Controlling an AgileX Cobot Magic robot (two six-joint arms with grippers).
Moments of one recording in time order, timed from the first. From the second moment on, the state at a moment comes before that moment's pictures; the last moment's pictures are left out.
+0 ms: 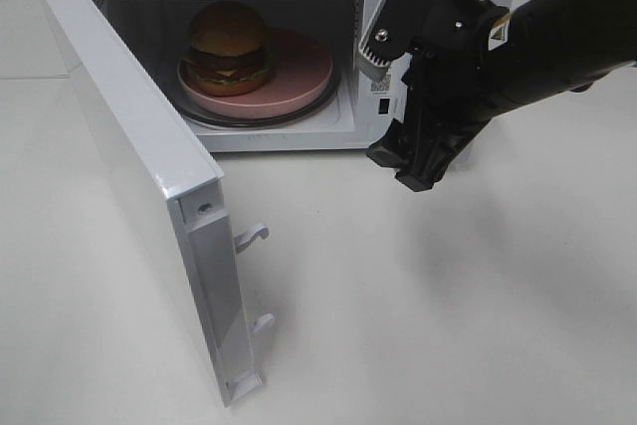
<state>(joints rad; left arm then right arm) 0.07 -0.01 -0.52 -0.08 1.08 0.01 0.52 1.53 -0.92 0.07 0.22 -0.74</state>
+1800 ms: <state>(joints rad) 0.07 -0.01 -0.52 -0.08 1.08 0.01 0.18 0.57 -0.87 -0.09 1.14 0.04</state>
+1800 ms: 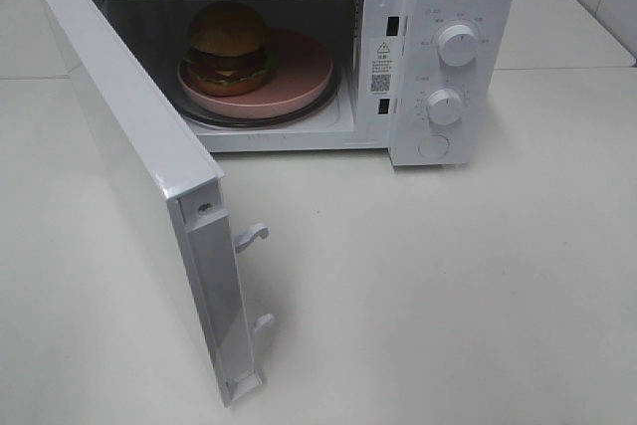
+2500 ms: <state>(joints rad) 0.07 -0.01 -0.52 -0.08 1.08 0.01 0.11 0.08 -0.54 -0.11 1.10 0.11</state>
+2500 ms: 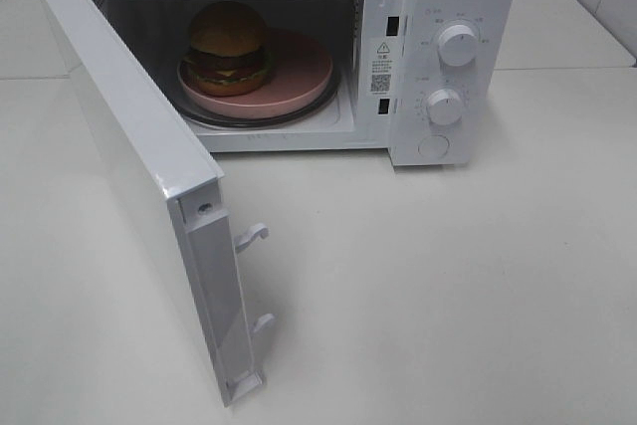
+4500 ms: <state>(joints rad) 0.07 0.02 -0.55 -0.12 1.00 0.01 0.02 0.00 -0.49 -0.09 0.98 0.05</state>
